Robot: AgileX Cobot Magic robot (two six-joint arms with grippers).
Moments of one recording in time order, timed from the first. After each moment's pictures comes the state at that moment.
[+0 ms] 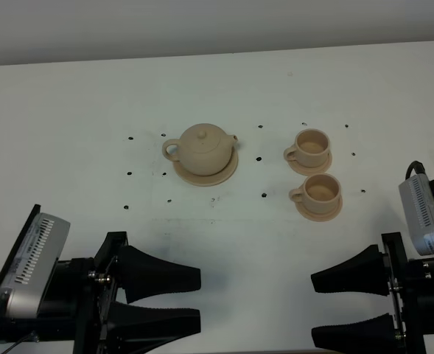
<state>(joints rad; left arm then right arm) -0.28 1.24 -0.26 -1.76 1.18 2.08 0.14 1.27 -0.27 1.56 1.21 -2.12</state>
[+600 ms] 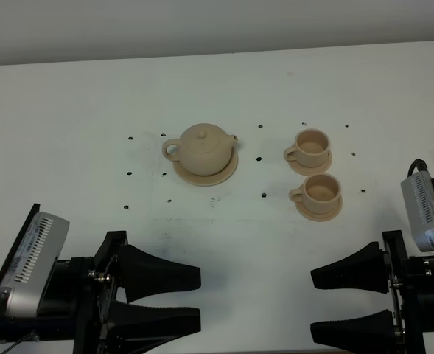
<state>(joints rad) -0.28 1.24 -0.26 -1.76 1.18 2.08 0.14 1.27 -0.27 1.58 1.21 -2.12</state>
